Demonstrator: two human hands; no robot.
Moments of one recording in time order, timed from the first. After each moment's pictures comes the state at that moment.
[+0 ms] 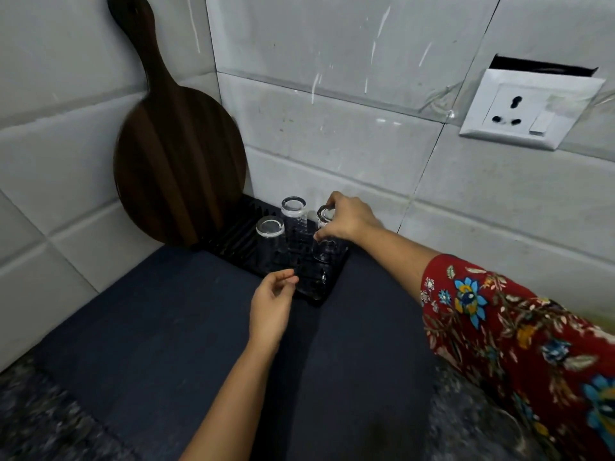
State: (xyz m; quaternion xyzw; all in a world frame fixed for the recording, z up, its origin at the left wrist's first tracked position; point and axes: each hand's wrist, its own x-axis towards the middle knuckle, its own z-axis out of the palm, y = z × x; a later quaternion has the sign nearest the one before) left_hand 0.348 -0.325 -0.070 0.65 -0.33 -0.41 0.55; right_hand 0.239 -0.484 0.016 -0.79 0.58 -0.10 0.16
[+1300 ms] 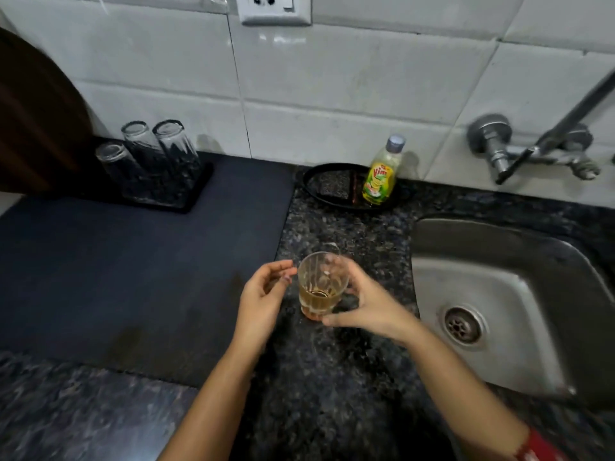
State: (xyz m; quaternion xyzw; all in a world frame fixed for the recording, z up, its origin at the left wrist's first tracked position) left_hand 0.128 -0.149 -0.066 0.56 -0.46 -0.52 0.46; right_hand -0.061 -0.138 -0.042 -0.62 0.51 -0.26 0.54
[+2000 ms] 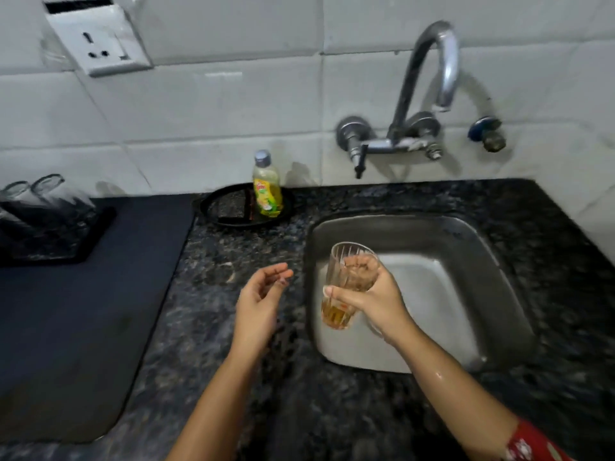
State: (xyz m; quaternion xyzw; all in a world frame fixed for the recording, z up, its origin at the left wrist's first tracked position) left_hand -0.068 -0.122 -0.043 0.52 -0.50 -0.53 0.43; right_hand -0.250 -0.088 -0.054 -0.37 0.62 -0.53 0.45
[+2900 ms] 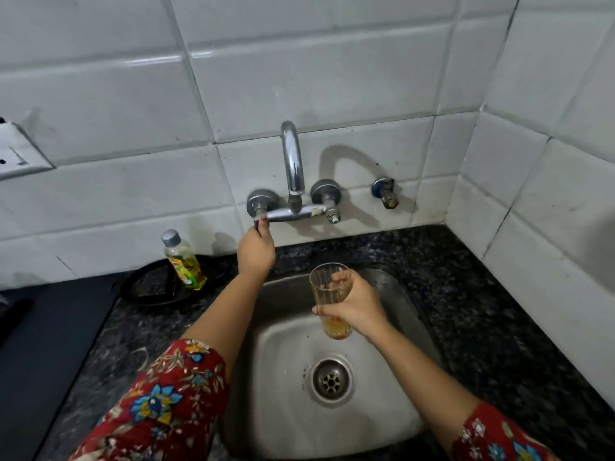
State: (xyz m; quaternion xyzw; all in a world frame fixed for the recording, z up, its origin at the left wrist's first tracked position) left_hand -0.276 -0.258 0.027 0.62 -0.63 -0.30 0.35; right_hand -0.407 -0.125 -0.032 -0.42 0.72 -0.44 0.35
